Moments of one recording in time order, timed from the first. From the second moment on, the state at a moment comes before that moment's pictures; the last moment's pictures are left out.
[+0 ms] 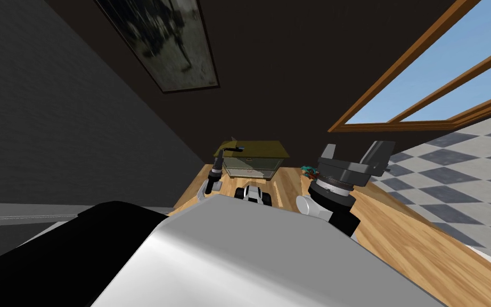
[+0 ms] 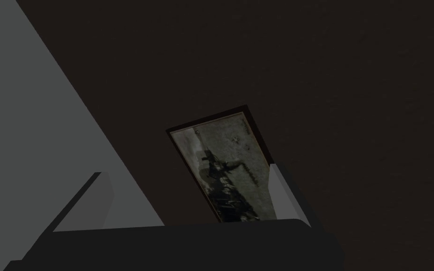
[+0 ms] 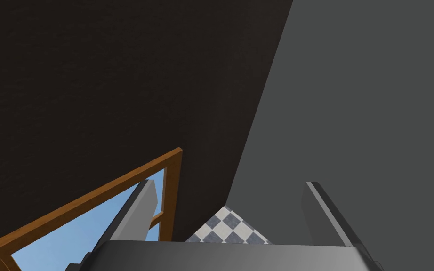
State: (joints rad) left arm 0.39 0.18 0.07 -1.85 -0.12 -0.79 -0.17; right arm 0.52 -0.03 0.01 -2.36 -0.12 -0.62 0.07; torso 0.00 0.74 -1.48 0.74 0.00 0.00
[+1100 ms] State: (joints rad) left arm 0.34 0.18 0.08 -1.54 -0.12 -0.93 -0.19; right arm 0.52 -0.03 0.01 -2.36 -0.12 -0.62 0.07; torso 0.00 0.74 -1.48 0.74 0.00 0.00
